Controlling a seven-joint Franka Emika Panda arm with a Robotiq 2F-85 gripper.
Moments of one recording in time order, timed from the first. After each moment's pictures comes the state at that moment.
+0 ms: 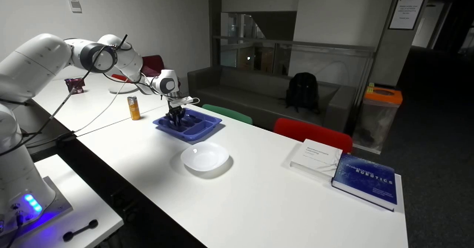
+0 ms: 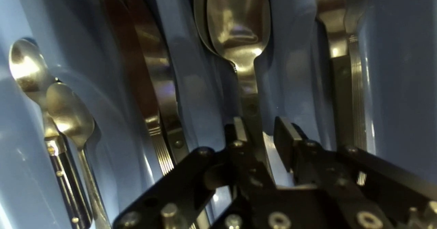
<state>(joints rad) 0.05 0.91 0.10 -1.42 -0.29 2.30 -1.08</state>
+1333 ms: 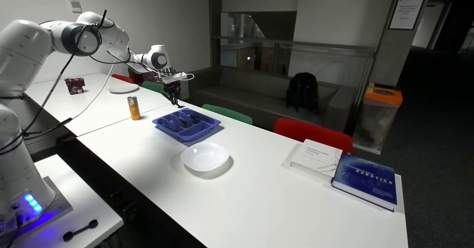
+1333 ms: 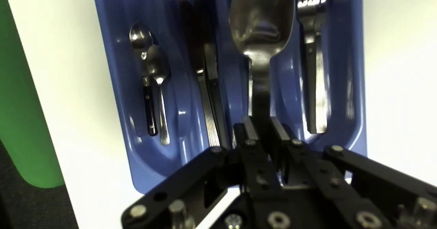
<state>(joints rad) 0.11 0.69 0.09 -1.43 -0.33 2.14 -1.00</state>
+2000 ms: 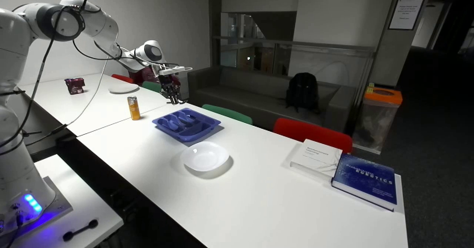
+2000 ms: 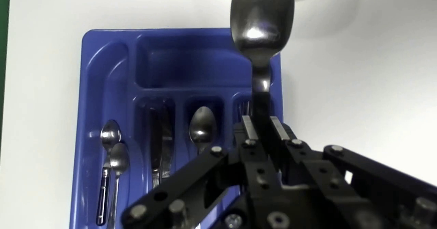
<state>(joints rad) 0.11 0.49 0.05 -1.67 -0.56 2.01 -1.07</state>
